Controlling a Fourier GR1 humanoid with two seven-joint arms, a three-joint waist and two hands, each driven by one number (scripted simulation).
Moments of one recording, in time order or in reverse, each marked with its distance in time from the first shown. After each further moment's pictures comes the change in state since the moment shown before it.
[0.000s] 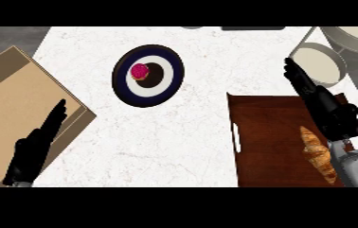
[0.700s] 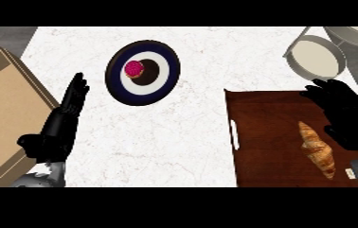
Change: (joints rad) left arm -0.142 -0.186 -0.021 -0.092 0.004 0.115 -0.065; right arm 0.072 0.061 -0.279 0.238 -0.703 0.617 -0.169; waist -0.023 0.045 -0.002
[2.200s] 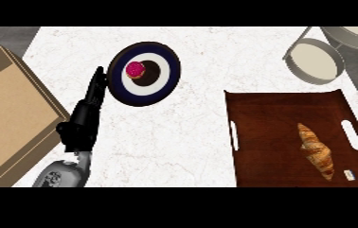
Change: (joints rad) left arm -0.094 -0.108 -0.054 0.076 -0.081 0.079 0.025; right arm 0.024 -0.407 -0.473 -0.446 0.698 0.544 -0.021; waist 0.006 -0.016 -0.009
